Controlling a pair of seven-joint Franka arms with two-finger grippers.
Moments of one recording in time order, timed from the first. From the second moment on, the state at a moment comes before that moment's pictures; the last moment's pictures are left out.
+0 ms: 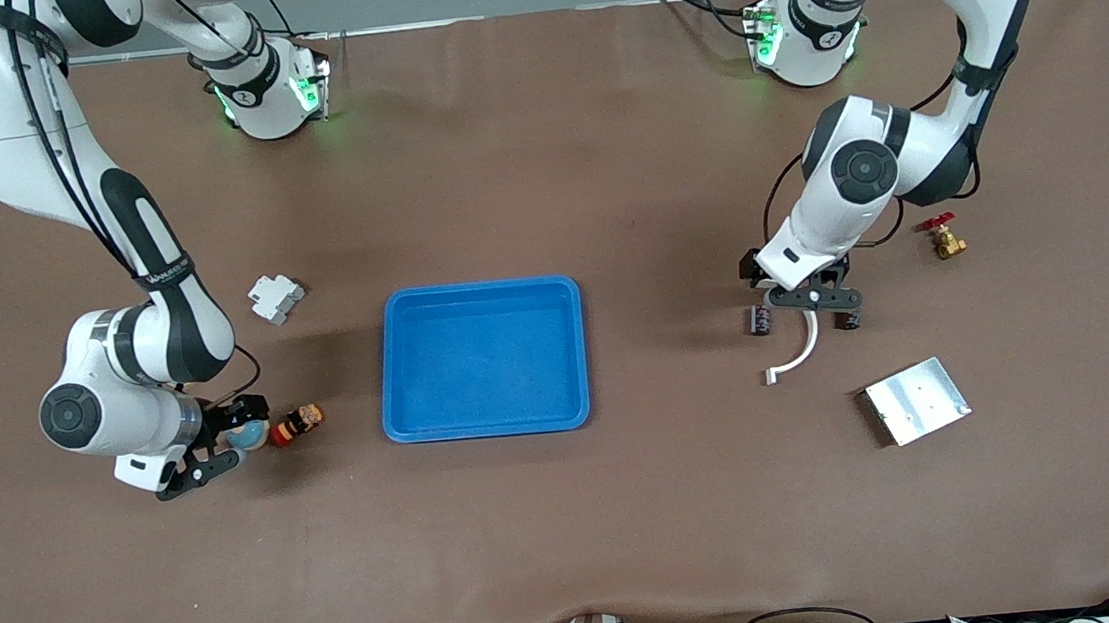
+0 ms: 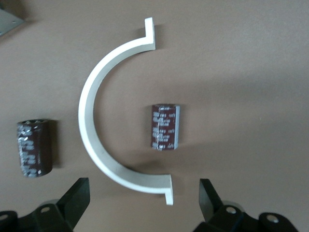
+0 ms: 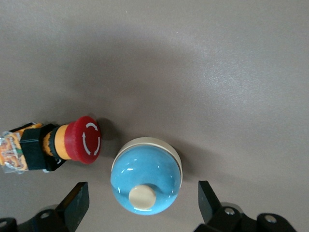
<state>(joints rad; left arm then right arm) 0.04 0.29 -0.37 -2.25 0.18 2.49 -0.31 -0.01 0.67 0.00 -1.70 0.00 2.25 -0.41</state>
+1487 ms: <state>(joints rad) 0.04 0.53 -0.36 -2.16 0.39 2.64 -0.46 -0.01 0.69 -0.01 -1.62 0.00 2.14 -0.43</state>
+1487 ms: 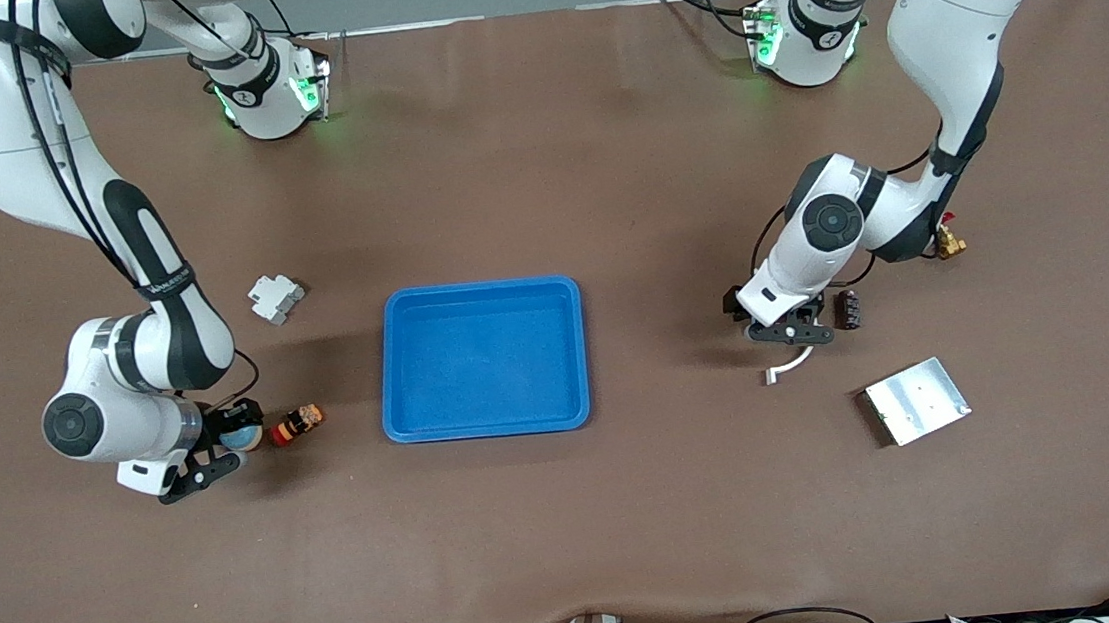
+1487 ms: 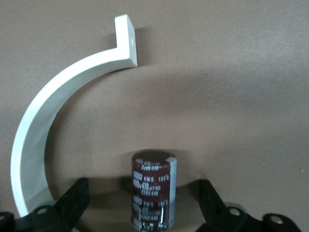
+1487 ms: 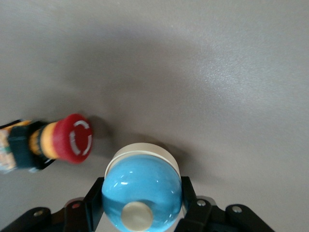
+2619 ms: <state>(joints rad) 0.04 0.51 -0.36 -2.14 0.40 2.64 -0.59 0.35 0.61 0.10 -1.60 0.11 1.97 0.38</state>
